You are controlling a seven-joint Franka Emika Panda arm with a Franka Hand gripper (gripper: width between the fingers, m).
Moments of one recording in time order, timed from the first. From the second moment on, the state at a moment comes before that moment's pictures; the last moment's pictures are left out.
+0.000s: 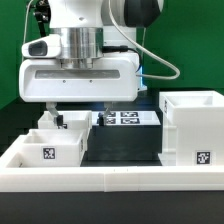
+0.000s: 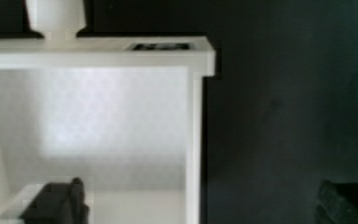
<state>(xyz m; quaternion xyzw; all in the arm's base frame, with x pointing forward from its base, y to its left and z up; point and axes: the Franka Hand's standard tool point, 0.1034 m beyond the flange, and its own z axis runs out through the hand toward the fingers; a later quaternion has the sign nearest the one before) 0.535 -0.096 0.060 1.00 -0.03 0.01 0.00</state>
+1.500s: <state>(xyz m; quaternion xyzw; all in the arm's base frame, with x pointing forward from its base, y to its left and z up) 0.521 -0.104 0.009 1.00 -0.01 -0.03 0.01</state>
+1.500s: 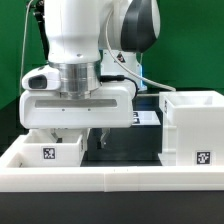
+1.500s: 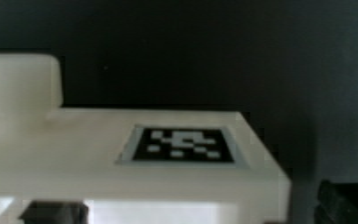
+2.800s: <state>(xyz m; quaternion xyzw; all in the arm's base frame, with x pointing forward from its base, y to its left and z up) 0.520 -0.097 0.006 1.00 0.00 -0.03 0.00</state>
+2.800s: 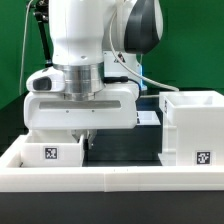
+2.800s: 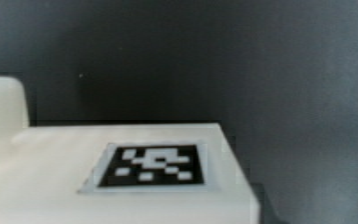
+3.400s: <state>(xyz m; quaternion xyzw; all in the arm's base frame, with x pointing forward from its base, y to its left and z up) 0.529 -0.083 0.027 1.00 0.02 -0.03 0.00</state>
